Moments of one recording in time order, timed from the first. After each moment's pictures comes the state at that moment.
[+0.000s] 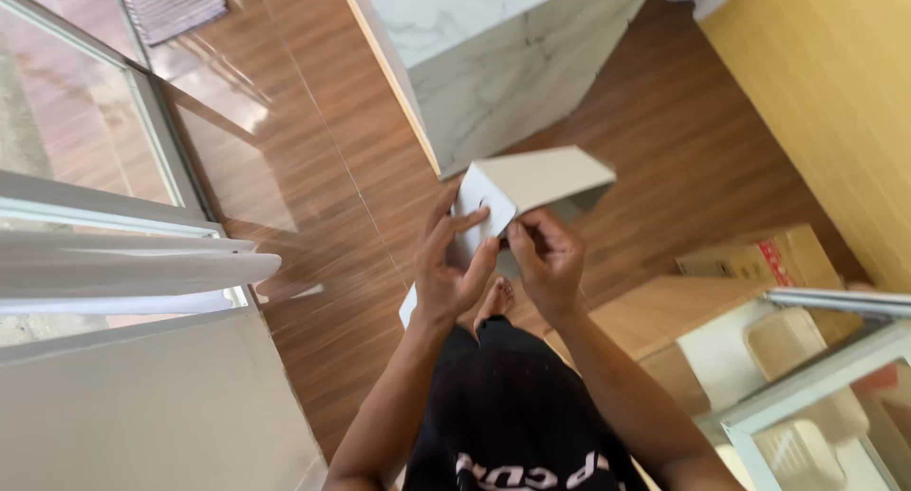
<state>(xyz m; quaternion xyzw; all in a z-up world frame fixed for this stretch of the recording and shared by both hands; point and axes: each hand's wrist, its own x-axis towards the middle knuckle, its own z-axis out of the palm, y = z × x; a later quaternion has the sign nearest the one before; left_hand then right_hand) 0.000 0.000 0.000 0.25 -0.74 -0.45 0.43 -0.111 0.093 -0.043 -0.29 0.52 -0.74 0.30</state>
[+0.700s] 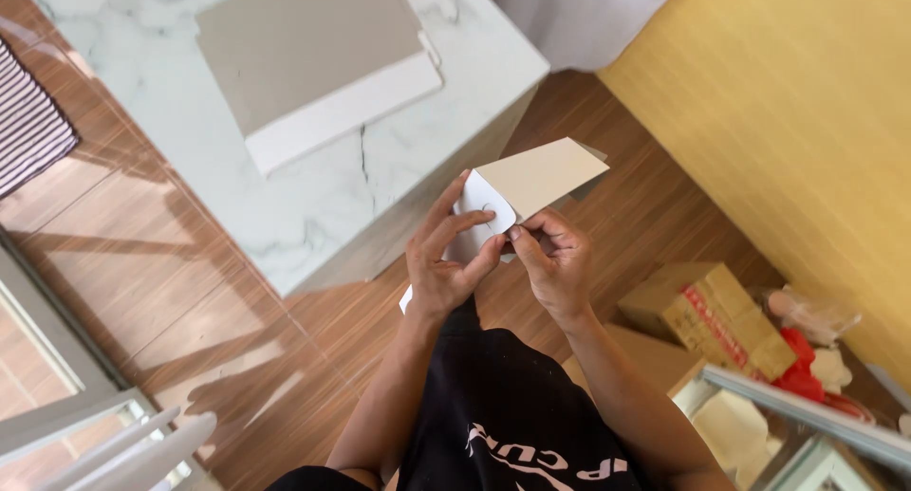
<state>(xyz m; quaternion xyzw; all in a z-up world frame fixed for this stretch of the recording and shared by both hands) -0.363 -0.196 -0.033 0.17 -0.75 -0.53 0.37 -0.459 -0.067 -0.036 -0.24 0.58 -0.74 0.23</state>
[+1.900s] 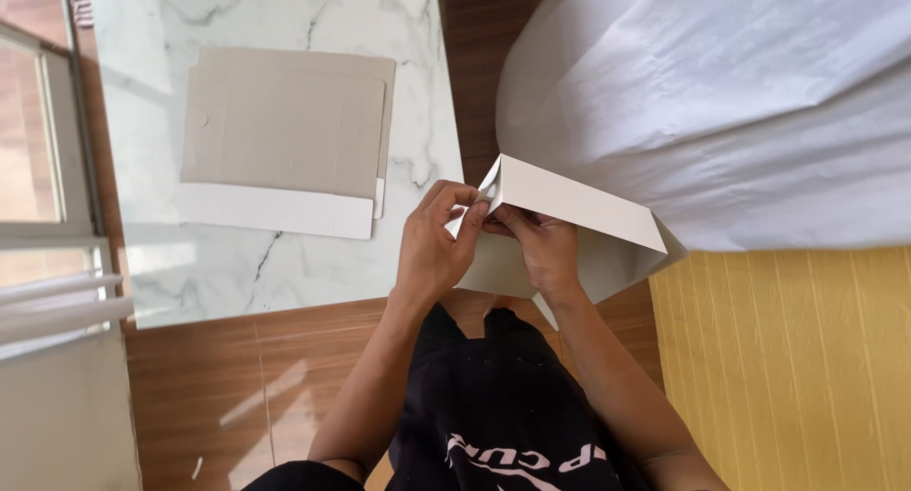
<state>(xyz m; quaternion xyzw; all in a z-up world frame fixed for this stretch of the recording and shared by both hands) -0.774 -0.315 -0.002 0.47 -0.70 -0.44 0.31 -0.919 -0.261 -0.085 -0.23 0.49 -0.65 0.53</state>
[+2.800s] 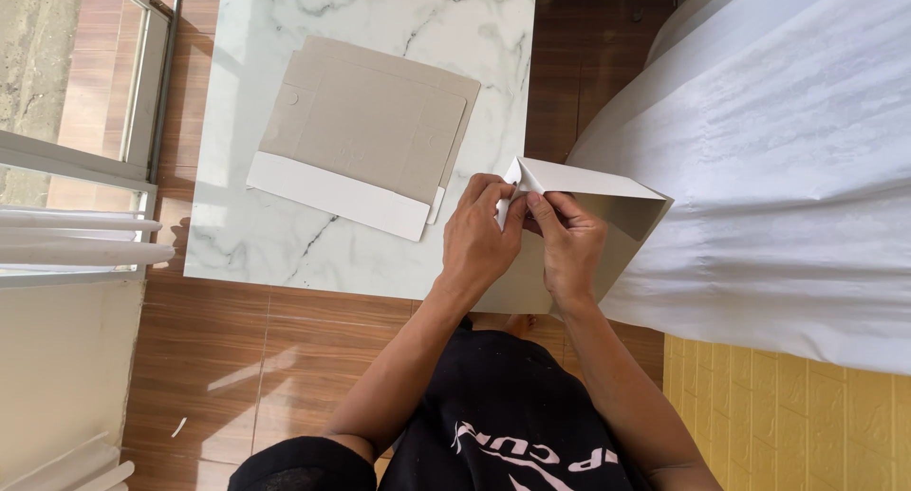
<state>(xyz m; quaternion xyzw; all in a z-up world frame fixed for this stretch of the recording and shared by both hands) -0.769 -0.334 -0.008 0.57 -0.68 -0.31 0.33 -0.884 -0.309 -0.043 -0.32 0.52 -0.64 0.47</state>
